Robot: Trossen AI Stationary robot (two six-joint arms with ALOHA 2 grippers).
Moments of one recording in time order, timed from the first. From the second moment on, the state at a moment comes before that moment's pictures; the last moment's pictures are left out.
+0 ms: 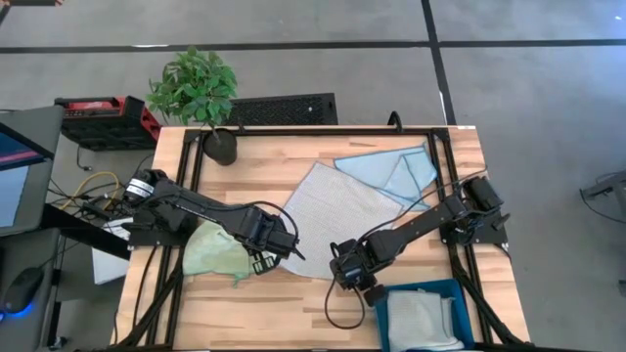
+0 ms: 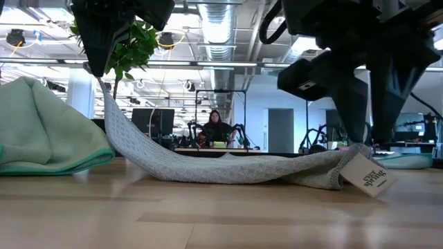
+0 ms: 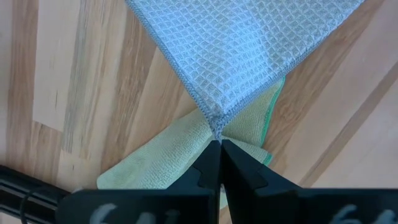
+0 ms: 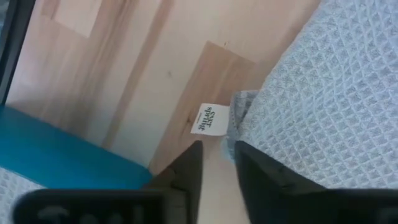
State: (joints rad) left arm -0.31 1.74 1.48 -1.37 -0.07 -0.72; right arm 0.42 1.87 1.29 -0.75 -0.18 -0.06
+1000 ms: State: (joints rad) left arm -0.31 1.74 1.48 -1.37 -0.07 -0.70; right arm 0.43 1.92 1.29 -0.74 -0.18 -0.01
